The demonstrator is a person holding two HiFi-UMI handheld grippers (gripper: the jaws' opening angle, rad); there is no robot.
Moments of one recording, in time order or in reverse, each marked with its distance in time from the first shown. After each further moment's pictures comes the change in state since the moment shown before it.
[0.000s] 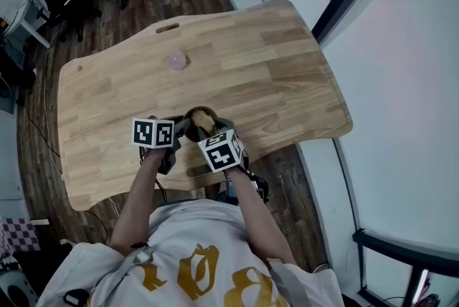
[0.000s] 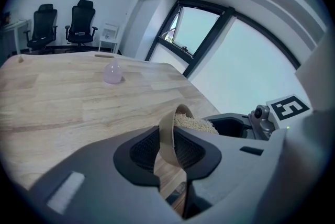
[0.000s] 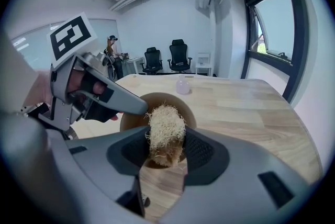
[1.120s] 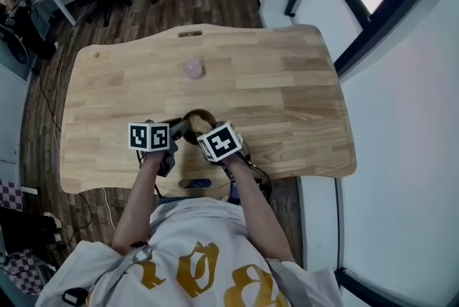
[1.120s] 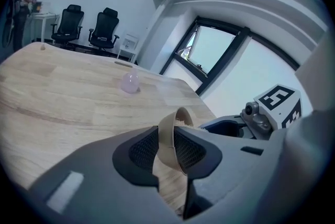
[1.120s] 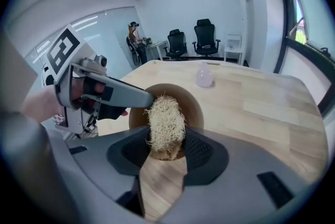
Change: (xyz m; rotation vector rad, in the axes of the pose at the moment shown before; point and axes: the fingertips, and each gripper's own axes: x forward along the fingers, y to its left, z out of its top) left arm 0.002 0.029 0.027 -0.168 -0.184 0.083; right arm 0.031 -0.010 0.024 -0.147 0.205 0.272
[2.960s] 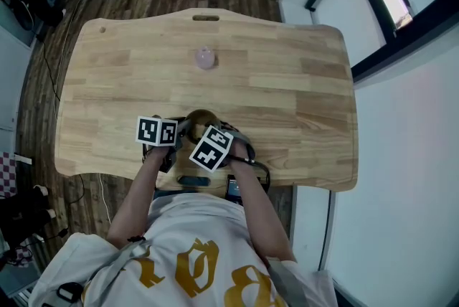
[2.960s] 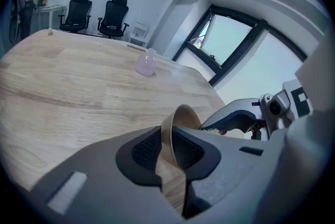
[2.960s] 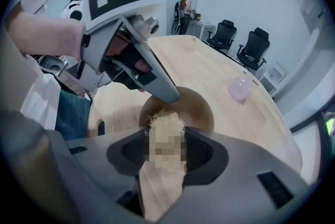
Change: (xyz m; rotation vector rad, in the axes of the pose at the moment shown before) left arm 0.028 0.050 -0.038 -0.064 0.113 0.094; right arm 0.054 0.024 -0.026 -0.580 0.260 0.062
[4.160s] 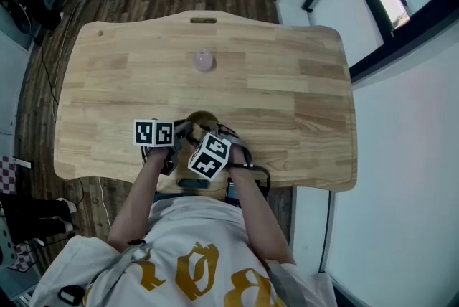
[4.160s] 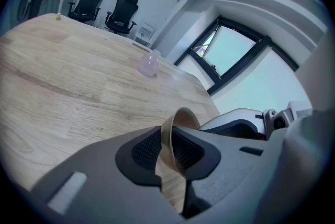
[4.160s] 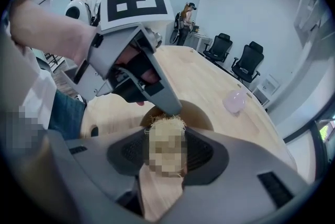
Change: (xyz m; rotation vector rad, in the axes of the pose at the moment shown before) left arm 0.003 -0.004 0.003 -0.121 -0.039 -0.065; right arm -0.002 -0.006 0.015 -0.052 -0.093 -0.103
